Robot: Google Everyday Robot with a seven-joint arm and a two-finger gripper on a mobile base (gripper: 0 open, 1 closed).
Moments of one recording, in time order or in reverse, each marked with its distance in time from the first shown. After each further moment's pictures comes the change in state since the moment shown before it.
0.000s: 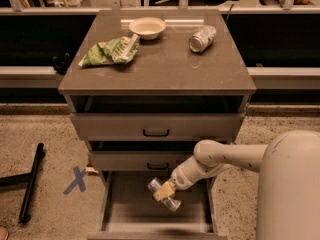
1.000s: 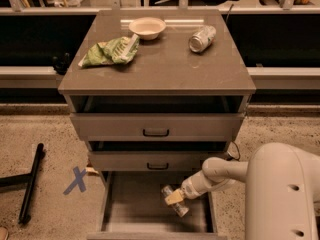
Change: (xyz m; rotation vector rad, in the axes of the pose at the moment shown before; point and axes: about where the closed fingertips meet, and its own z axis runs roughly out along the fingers) arm 0.057 -0.099 0.052 0.093 -0.049 0.163
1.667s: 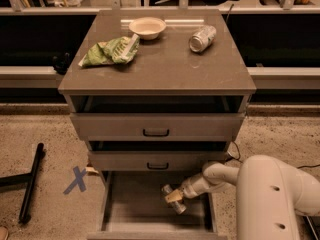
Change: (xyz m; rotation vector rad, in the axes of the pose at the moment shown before) arm -0.001 -0.054 0.044 -0.022 -0.063 0.003
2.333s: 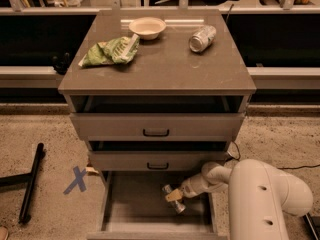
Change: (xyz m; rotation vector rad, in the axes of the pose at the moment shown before) arm 0.001 -0.027 0.024 -0.009 -0.001 0.029
